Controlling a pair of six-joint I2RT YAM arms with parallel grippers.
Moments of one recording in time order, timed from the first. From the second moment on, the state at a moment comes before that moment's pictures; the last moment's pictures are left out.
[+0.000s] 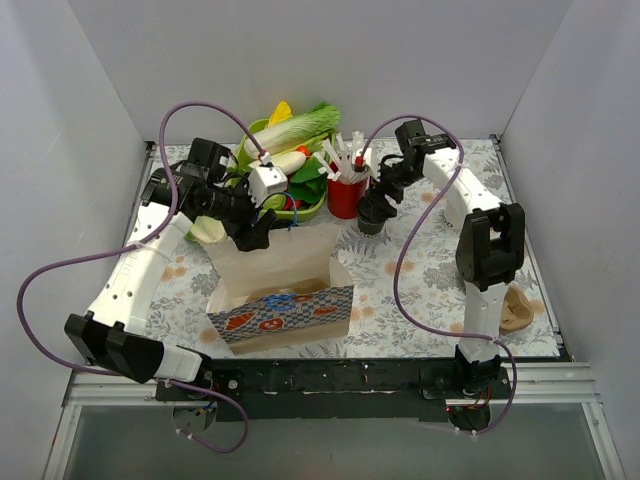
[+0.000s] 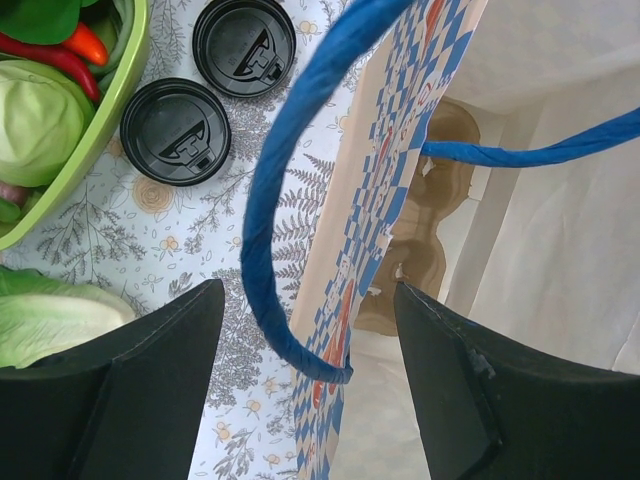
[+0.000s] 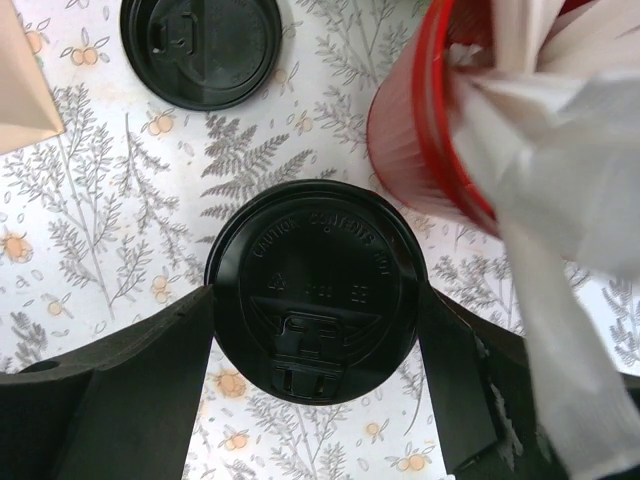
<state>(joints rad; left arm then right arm) -0.35 1.39 1.61 -1.23 0.51 0.60 0.30 2.06 1.88 -1.04 -0.67 -1.05</state>
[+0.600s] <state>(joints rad) -0.35 1.38 1.54 -1.19 0.54 0.61 0.30 1.71 1.54 -1.20 -0.65 -1.06</state>
